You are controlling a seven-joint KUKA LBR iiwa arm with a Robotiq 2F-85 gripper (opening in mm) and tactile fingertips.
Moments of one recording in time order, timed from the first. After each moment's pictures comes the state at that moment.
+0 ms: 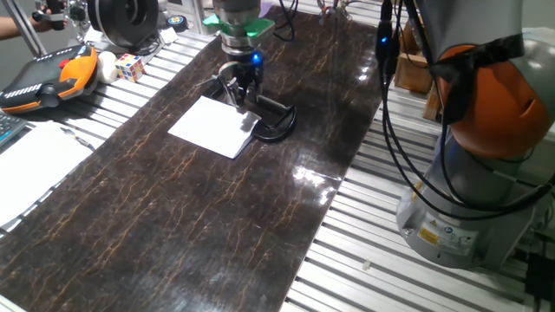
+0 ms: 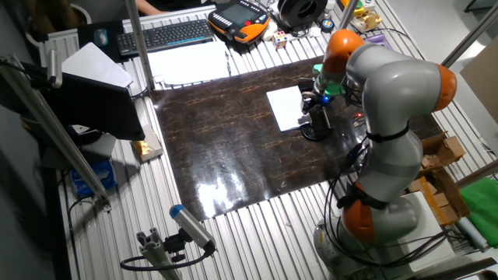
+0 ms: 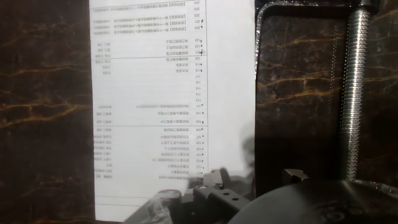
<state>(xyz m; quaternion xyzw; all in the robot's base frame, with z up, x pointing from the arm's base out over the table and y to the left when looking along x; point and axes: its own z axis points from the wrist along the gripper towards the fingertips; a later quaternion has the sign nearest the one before) 0.538 -0.097 0.066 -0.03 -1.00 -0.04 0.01</state>
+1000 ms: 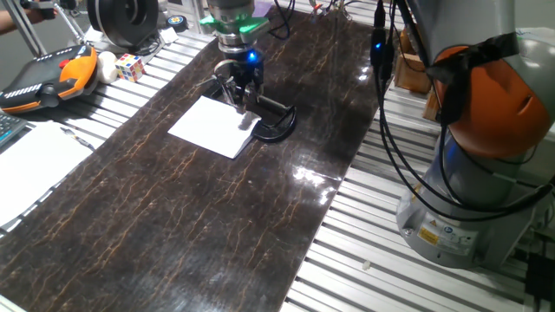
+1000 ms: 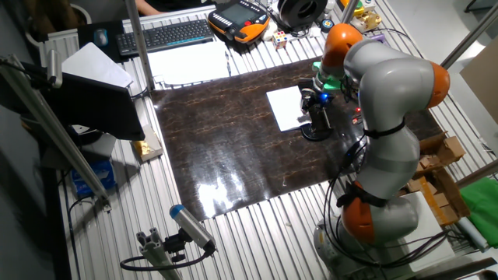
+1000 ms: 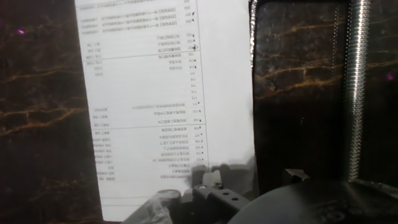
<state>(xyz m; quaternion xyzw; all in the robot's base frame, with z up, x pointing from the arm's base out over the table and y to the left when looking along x) 0.538 -0.097 0.065 -0.07 -0.99 -0.06 0.04</state>
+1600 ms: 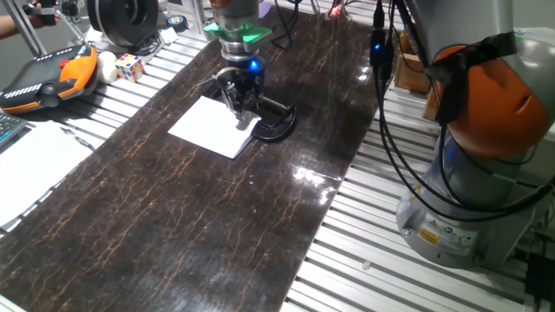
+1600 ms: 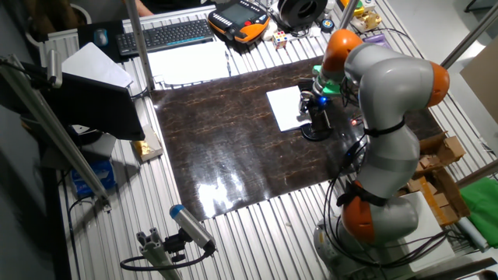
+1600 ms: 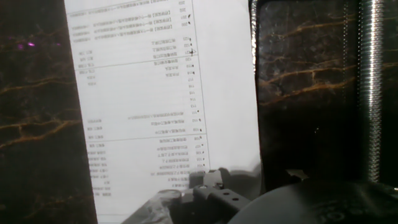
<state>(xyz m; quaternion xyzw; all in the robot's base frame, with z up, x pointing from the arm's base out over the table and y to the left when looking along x) 0.540 -0.093 0.043 -0.08 -0.99 -0.07 0.04</state>
